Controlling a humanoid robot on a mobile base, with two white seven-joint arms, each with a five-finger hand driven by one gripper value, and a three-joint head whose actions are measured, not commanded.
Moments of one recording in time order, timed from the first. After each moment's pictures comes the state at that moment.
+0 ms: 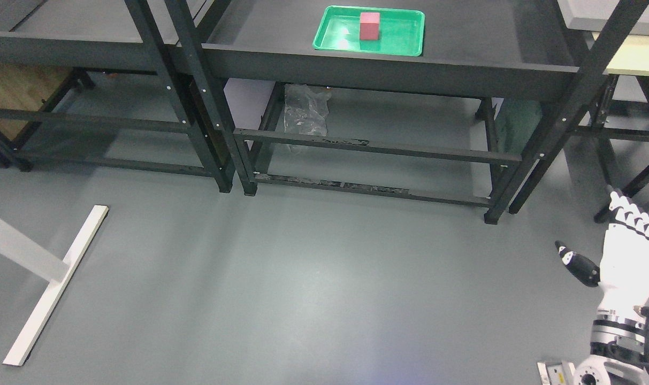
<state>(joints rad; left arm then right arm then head) 0.00 0.00 0.06 -0.08 0.00 -0.11 -0.08 0.18 -0.16 -0.04 -1.65 0.92 0.04 -0.41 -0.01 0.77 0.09</state>
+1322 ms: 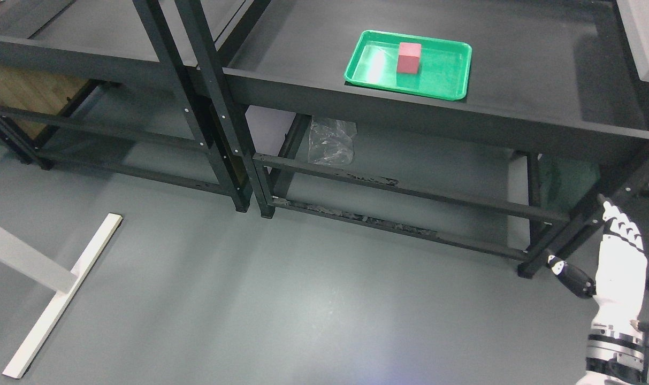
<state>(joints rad) 0.00 0.00 0.06 -0.08 0.00 -0.10 -0.08 0.25 -0.14 -0.05 -1.70 0.82 -0.04 -0.40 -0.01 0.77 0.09</state>
